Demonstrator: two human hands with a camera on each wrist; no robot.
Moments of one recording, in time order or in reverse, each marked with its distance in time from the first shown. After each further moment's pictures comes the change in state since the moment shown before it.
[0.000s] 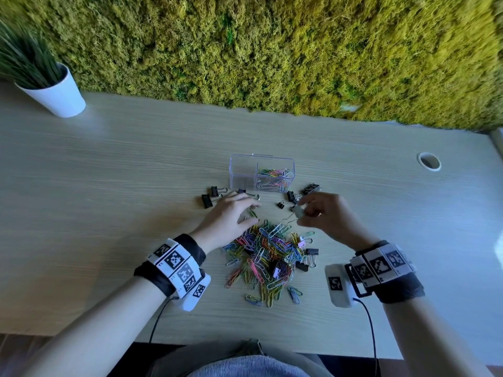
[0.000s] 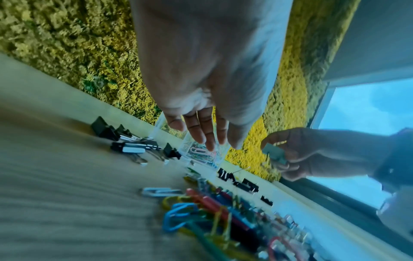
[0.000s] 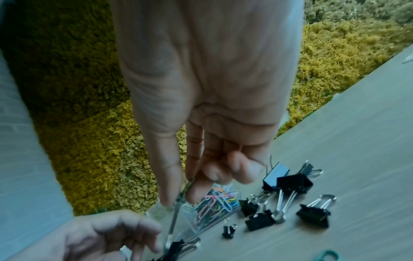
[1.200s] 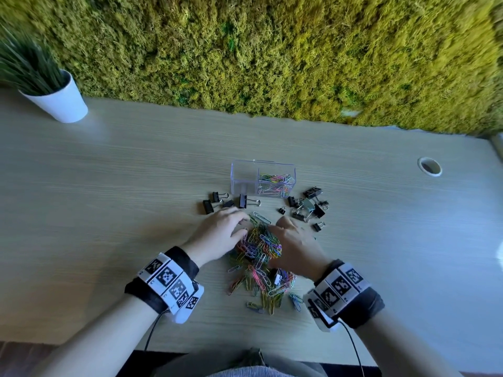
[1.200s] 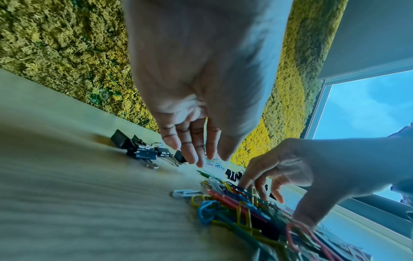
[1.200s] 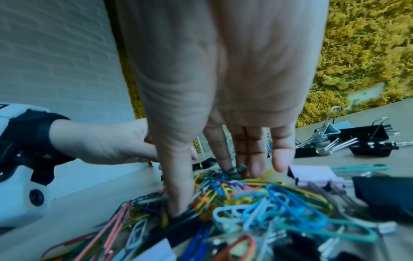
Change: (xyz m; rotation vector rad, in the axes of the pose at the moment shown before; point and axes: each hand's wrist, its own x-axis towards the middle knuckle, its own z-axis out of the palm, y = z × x) left_hand -0.017 -0.004 -0.006 0.111 -0.086 -0.089; right_hand -0.015 -0.024 0.069 -0.712 -0.248 -0.098
